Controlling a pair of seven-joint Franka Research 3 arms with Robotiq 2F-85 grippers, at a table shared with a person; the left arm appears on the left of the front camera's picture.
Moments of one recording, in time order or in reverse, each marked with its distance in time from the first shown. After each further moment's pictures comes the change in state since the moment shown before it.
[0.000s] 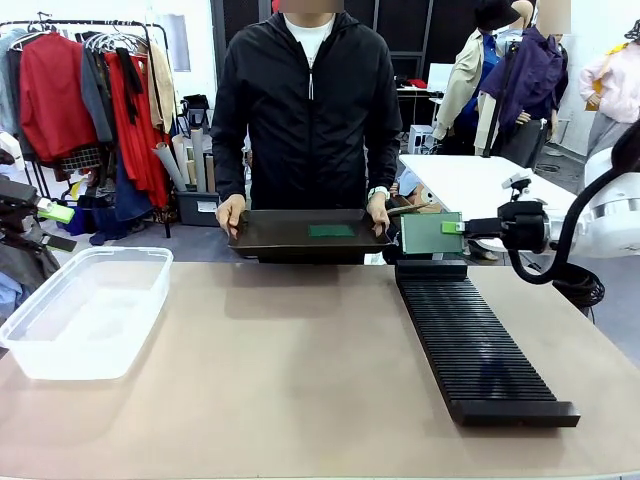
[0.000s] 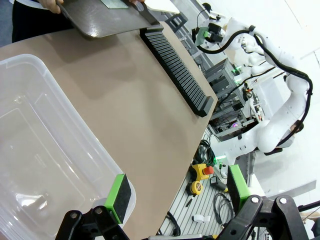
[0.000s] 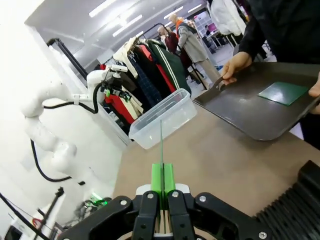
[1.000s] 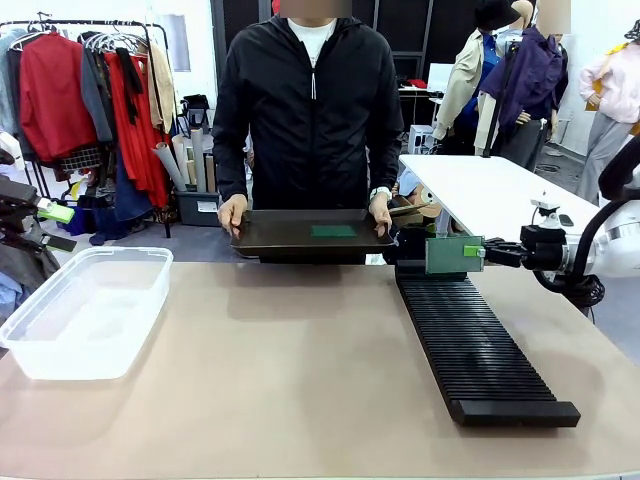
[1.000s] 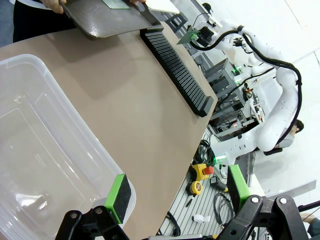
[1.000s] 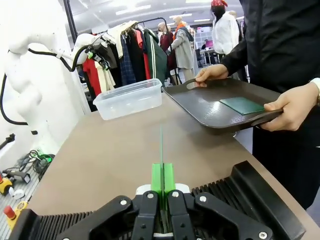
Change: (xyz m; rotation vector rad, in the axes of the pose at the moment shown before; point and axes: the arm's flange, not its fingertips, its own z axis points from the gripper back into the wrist) left arm 0.000 0.000 0.000 0.000 0.000 0.000; right arm -0.032 -0.058 0.060 -0.056 0.012 0.400
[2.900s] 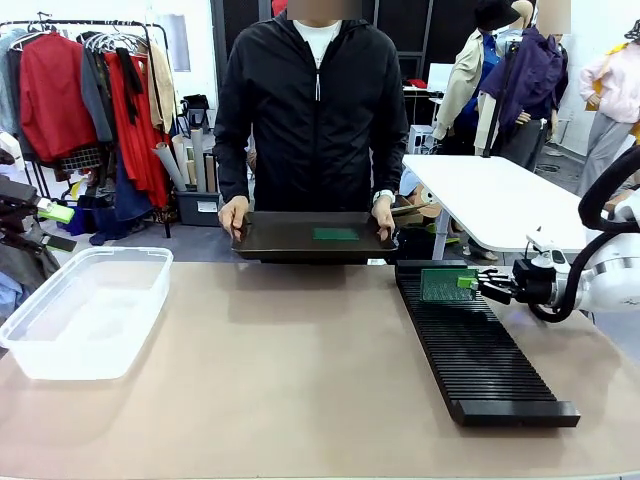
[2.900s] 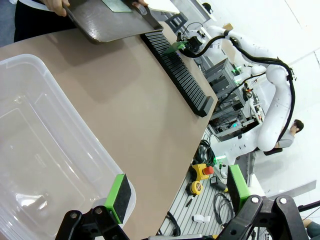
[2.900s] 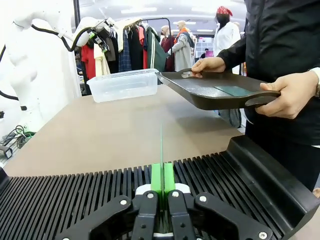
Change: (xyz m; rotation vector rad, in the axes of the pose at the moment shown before) left arm 0.000 0.000 0.000 0.000 0.000 0.000; right arm -0.080 -0.012 -0.002 -0.007 -0.033 0.119
